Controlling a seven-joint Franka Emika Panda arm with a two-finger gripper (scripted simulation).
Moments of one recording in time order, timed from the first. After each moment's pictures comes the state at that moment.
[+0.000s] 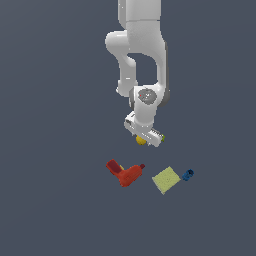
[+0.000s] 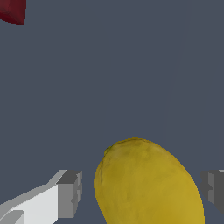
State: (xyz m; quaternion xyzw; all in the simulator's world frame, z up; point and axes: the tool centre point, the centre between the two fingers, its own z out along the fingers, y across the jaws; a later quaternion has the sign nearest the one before) arm -0.082 0.070 0.028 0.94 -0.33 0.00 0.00
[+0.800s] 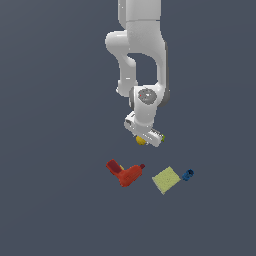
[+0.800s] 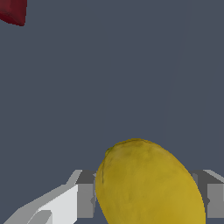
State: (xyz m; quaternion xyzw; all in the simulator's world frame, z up) arm -0.081 0.070 0.028 0.94 -0.33 0.00 0.00
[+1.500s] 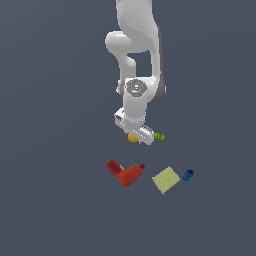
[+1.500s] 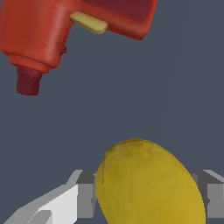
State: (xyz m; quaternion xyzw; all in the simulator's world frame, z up) arm -0.061 0.026 0.077 0.94 -0.33 0.00 0.00
